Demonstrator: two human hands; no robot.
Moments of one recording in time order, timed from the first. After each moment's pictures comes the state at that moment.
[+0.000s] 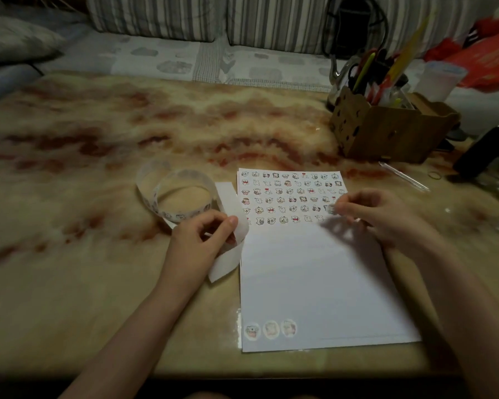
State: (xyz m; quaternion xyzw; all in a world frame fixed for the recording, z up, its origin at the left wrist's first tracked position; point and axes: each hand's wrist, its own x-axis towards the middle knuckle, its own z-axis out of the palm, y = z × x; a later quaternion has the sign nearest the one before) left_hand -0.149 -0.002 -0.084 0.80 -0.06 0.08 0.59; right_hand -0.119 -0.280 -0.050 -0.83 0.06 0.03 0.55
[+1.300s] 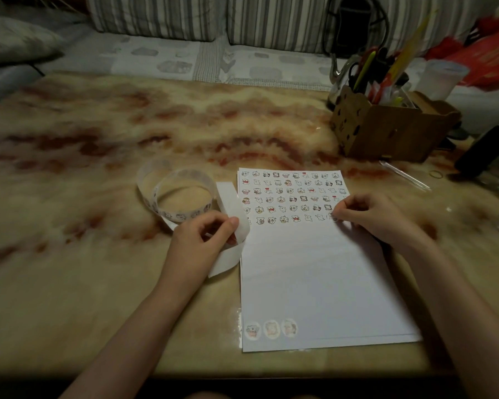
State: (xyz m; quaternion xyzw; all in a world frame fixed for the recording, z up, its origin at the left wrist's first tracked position) left_hand -0.149 -0.002 -0.084 0.81 -0.05 0.07 0.58; right_hand -0.106 -0.289 -0.069 -0.88 0.07 0.02 0.46
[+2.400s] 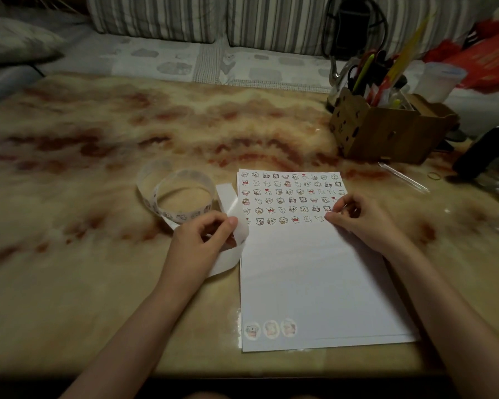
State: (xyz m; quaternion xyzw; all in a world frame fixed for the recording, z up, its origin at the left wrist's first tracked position) left_hand -0.150 -0.003 -0.084 0.80 -0.05 0.08 0.60; right_hand -0.101 -0.292 -0.095 -0.91 0.04 -0.06 0.41
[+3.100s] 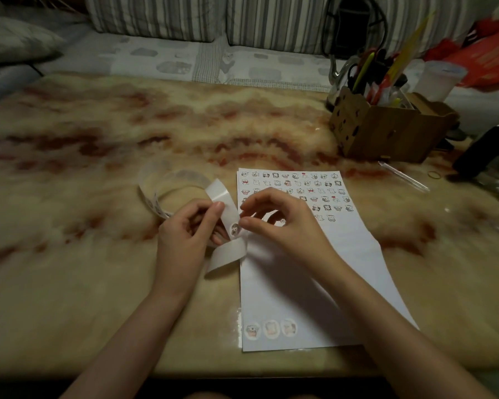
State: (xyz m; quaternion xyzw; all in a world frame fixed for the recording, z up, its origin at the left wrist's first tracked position) left_hand -0.146 0.000 -0.082 0.73 -0.05 0.16 0.67; right_hand -0.140 -0.160 -0.056 -0.80 -0.16 -0.03 0.58
